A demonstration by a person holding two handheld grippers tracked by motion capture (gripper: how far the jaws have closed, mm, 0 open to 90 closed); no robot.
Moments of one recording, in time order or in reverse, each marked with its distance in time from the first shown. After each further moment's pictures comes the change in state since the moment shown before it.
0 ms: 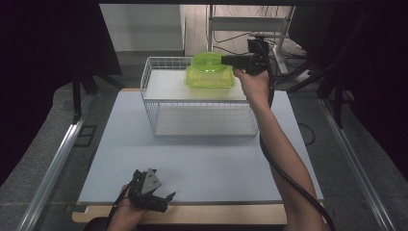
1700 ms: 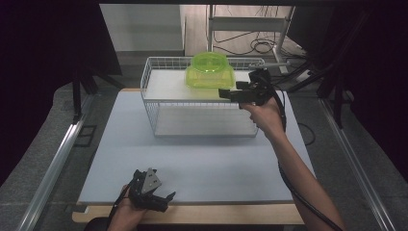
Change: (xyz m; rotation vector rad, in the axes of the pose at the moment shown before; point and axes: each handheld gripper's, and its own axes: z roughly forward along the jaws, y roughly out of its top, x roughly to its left) left arm 0.000 0.000 0.002 0.002 -0.003 -0.012; right arm 0.002 -0.067 -0.029 0.070 0.119 -0.212
